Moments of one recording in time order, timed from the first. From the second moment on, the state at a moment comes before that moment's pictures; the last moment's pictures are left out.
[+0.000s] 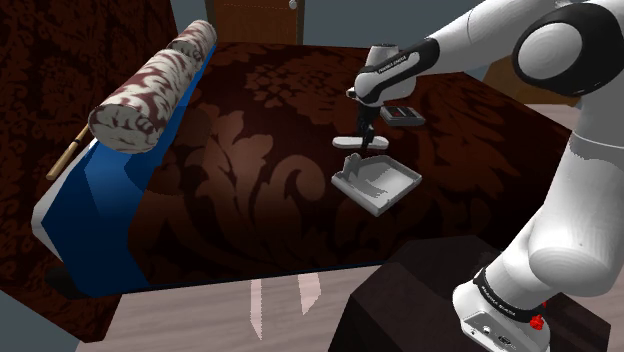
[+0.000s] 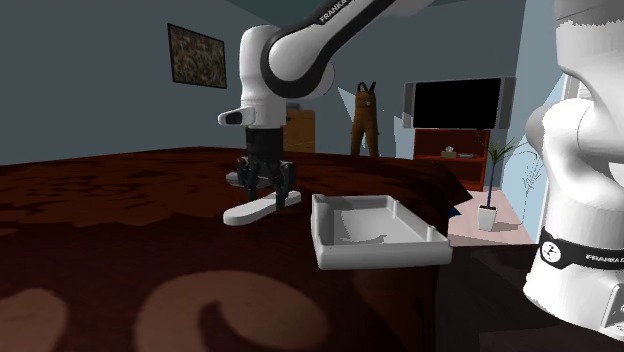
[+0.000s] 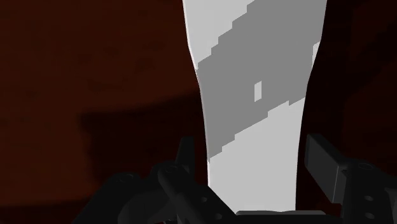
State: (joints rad) arm 0.07 0.28 -0.31 -1.99 0.09 2.27 -1.27
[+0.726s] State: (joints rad) arm 0.08 0.21 -0.32 -1.93 0.06 2.14 -1.25
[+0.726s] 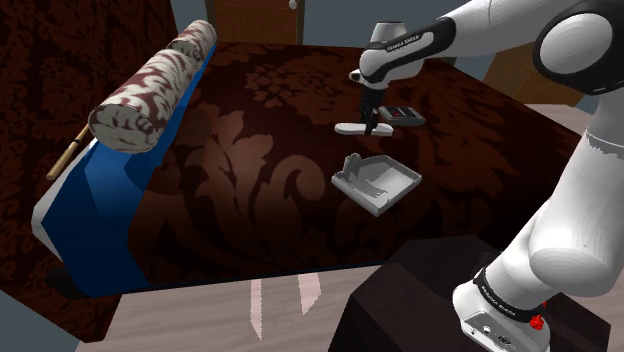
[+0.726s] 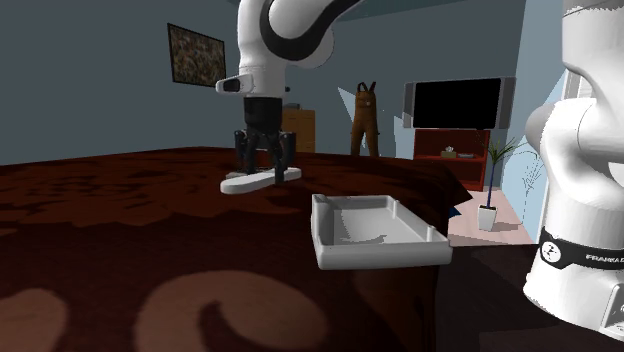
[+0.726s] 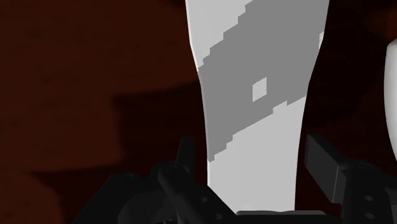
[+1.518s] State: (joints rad) arm 0.08 0.16 -0.32 -1.83 0.04 1.99 -1.24
